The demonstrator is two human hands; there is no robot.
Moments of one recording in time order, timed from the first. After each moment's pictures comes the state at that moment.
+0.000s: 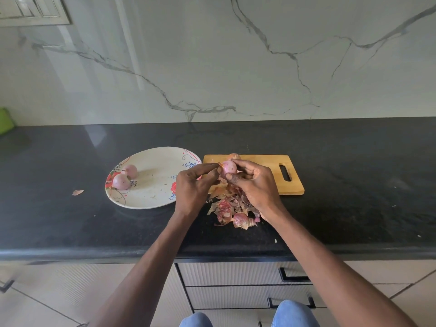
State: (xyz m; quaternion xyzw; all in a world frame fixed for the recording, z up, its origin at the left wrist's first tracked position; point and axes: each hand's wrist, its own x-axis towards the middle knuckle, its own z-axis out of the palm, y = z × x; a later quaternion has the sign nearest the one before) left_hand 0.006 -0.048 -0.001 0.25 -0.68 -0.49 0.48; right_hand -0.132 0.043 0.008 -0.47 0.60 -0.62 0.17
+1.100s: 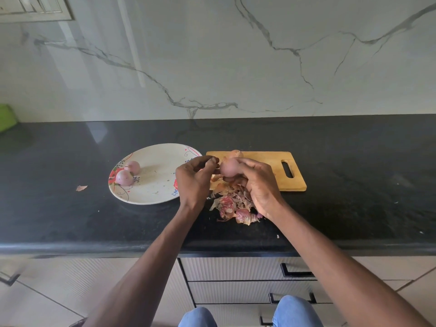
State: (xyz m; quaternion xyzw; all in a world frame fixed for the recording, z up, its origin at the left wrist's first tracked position) left_hand 0.002 -0.035 0.014 0.28 -0.61 -0.51 0.54; right_hand -0.116 0.045 0.021 -0.34 0.49 -0.71 0.37
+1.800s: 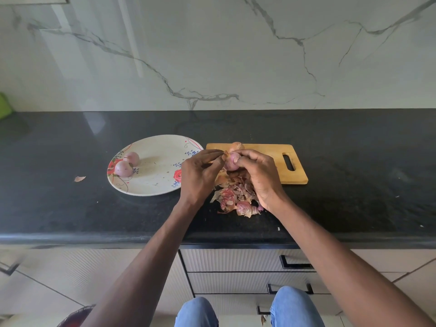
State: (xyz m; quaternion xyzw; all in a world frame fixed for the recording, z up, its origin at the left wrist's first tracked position) left_hand 0.006 -0.043 0.005 0.24 -0.74 -0.38 0.51; right_hand -0.117 0.046 0.019 -0.36 0.55 -0.69 0.30
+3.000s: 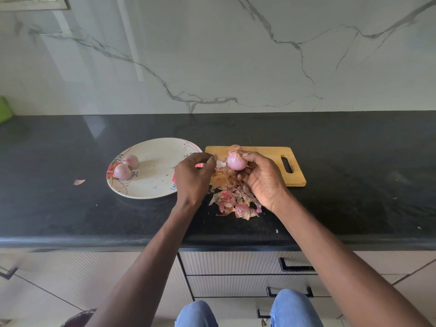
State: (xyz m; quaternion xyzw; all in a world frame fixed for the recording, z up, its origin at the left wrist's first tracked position) left_hand 0.006 -0.048 0.003 0.34 -0.69 -0.40 0.50; right_hand -0.124 0.048 0.025 -0.24 0.44 -0.75 0.43
